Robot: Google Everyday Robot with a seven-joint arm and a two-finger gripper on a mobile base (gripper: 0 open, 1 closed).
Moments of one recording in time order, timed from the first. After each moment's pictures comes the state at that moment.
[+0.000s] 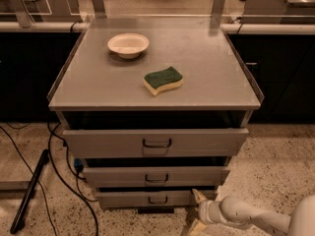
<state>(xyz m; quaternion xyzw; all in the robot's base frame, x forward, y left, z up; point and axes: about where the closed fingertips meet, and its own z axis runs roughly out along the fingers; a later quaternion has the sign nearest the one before) 0.491 -0.173 0.196 -0.61 0.71 0.12 0.32</state>
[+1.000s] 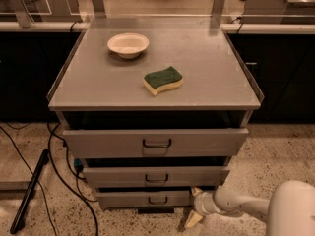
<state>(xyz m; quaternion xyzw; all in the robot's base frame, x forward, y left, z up) 0.528 -0.167 0.184 -0.62 0.72 0.11 0.30</state>
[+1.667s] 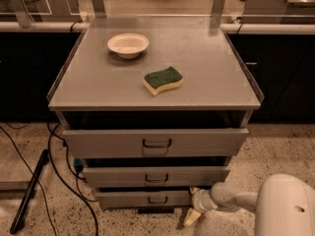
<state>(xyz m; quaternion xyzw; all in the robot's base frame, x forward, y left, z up) 0.538 -0.164 0.173 -0.62 0.72 0.11 0.28</state>
